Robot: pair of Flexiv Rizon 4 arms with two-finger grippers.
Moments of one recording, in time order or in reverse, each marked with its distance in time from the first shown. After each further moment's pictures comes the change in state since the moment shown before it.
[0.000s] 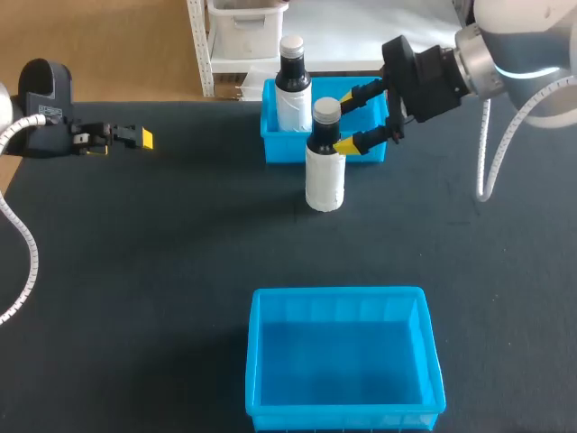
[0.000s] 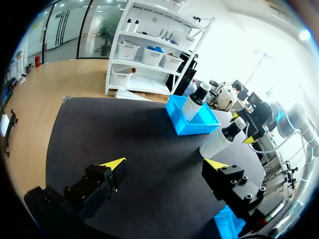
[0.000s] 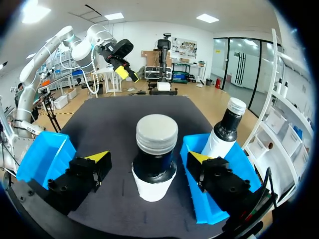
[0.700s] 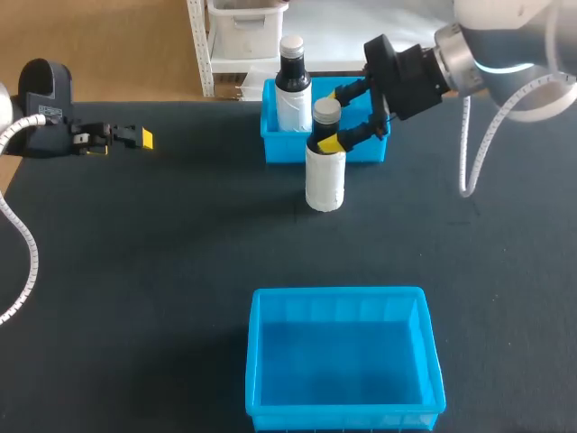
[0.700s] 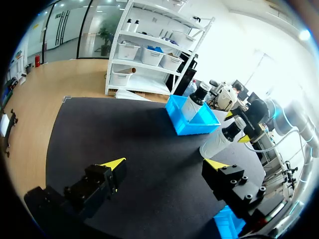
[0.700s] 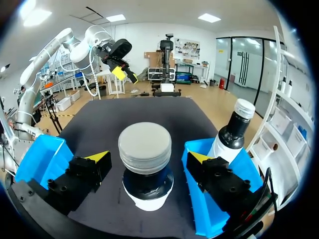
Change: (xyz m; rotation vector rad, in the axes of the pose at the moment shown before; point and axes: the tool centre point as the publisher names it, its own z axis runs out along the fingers) left arm 0.000 0.000 0.000 0.000 0.000 0.000; right arm -0.006 -0.009 0.022 -0.037 -0.011 0.009
